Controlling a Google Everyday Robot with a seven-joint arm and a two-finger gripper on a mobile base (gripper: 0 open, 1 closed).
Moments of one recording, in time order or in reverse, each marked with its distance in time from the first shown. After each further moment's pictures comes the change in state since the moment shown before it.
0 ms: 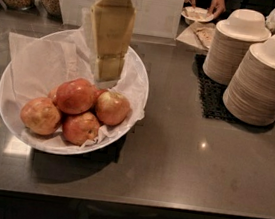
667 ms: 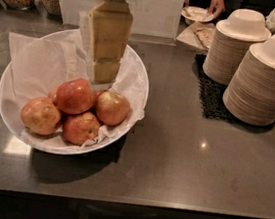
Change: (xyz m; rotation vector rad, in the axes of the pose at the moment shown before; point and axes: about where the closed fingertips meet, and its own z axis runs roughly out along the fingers) arm -0.004 -0.001 0.003 0.037 -0.046 0.011
